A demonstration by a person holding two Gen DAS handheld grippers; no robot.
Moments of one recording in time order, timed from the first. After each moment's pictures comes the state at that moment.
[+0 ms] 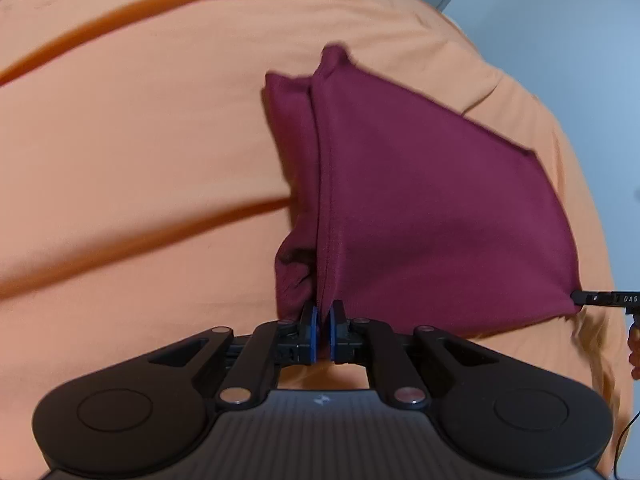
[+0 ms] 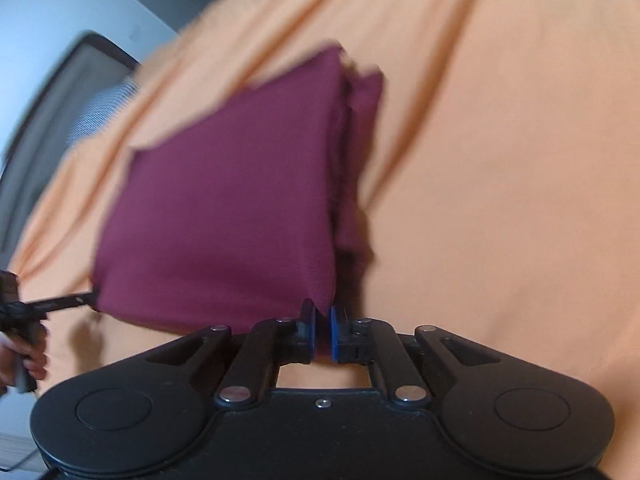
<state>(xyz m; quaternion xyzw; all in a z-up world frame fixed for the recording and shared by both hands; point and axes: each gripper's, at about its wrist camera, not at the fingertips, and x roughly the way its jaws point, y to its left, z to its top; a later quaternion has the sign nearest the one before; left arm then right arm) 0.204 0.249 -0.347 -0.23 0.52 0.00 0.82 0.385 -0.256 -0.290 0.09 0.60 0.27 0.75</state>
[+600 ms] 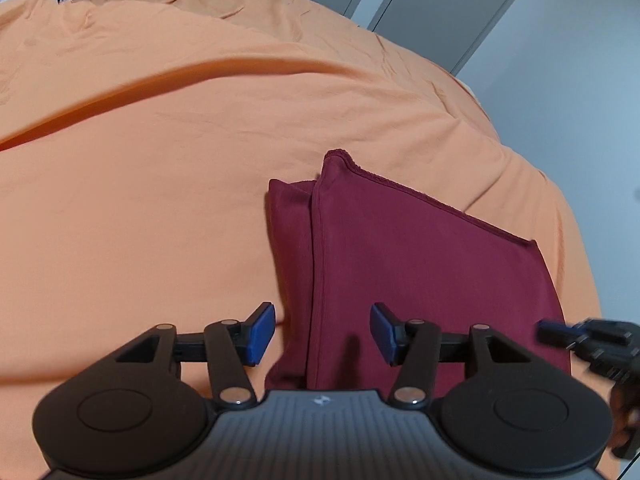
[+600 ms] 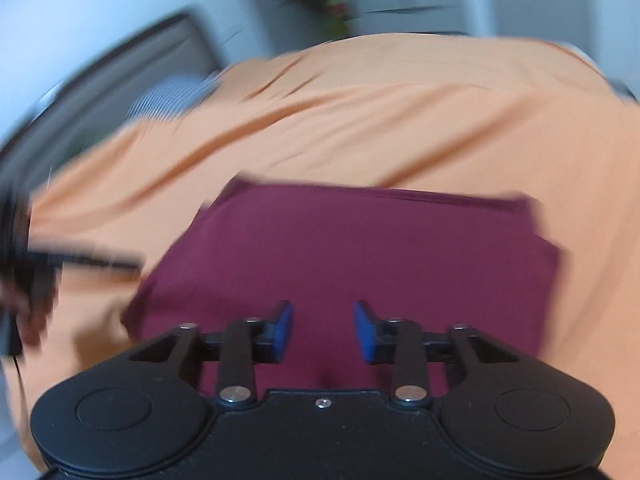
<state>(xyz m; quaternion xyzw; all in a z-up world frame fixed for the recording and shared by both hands) 0.246 0.264 -0.314 -0.25 0.46 0.05 0.85 0.356 -0.101 -0.220 -0.04 0.44 0.39 0.81</state>
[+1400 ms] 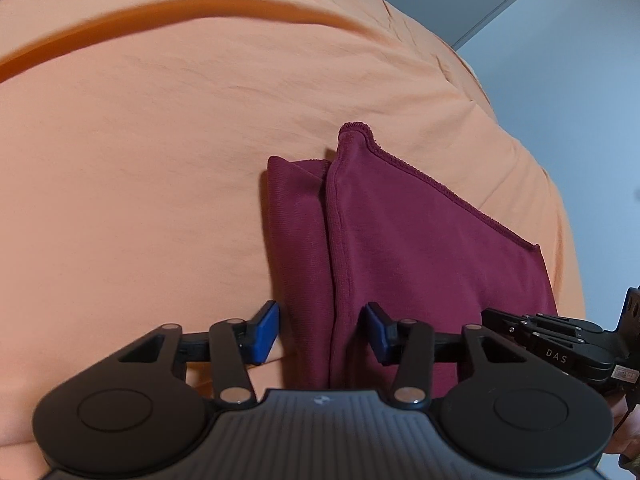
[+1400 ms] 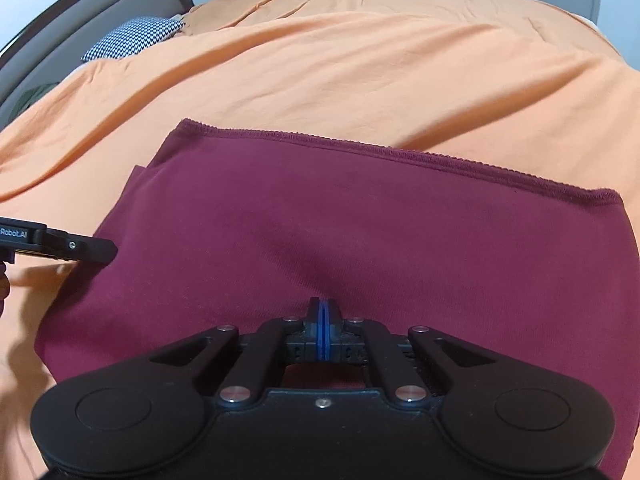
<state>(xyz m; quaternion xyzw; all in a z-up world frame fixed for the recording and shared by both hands) 0.286 0.290 -0.362 -0.31 0.50 0.00 0.81 0.400 -0.015 -0.289 -0.08 0.51 0.33 0.79</state>
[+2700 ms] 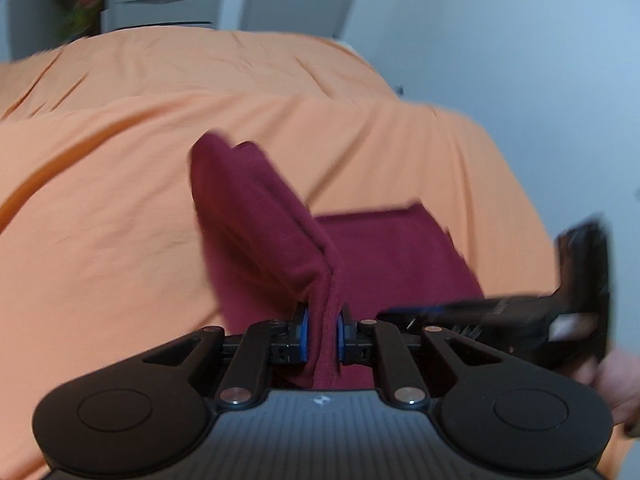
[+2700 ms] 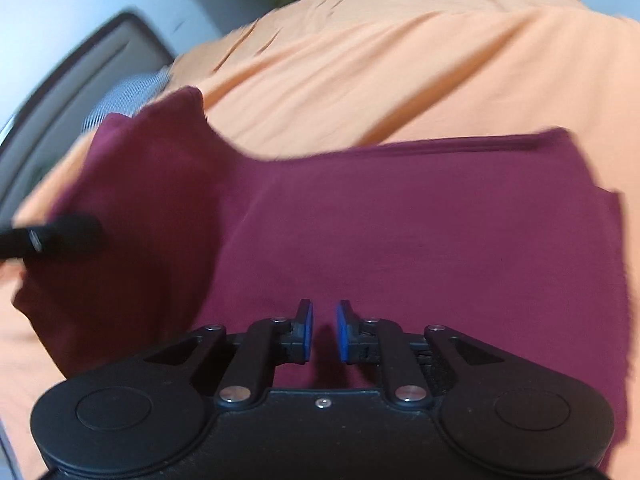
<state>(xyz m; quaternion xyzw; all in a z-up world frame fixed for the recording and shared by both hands) 0.330 0.111 -0.259 -0.09 0.47 -0.09 0.87 0.393 -0.079 -0.278 0.06 0.52 0.30 0.79</state>
